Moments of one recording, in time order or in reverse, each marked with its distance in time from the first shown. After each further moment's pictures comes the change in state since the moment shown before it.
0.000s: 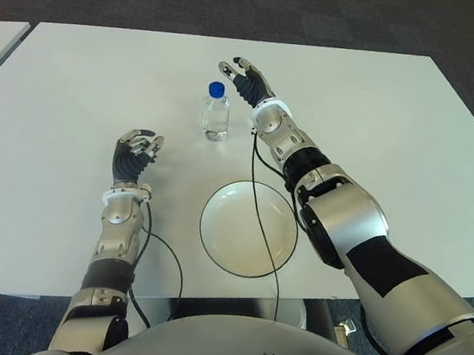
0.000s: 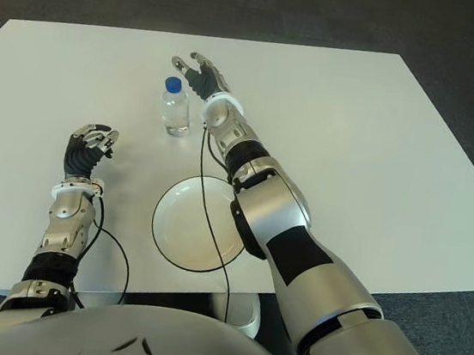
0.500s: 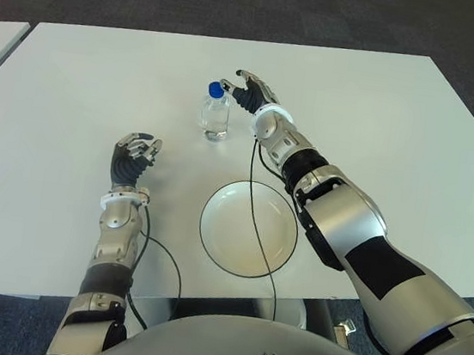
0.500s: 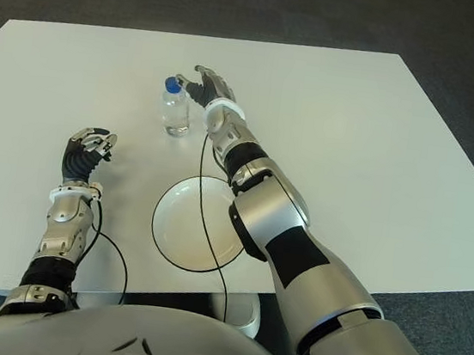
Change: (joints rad) left arm 0.031 0.000 0.000 -0.014 0.002 0.000 0.000; right arm 0.007 0.000 0.089 0.012 -0.082 0.088 -0.013
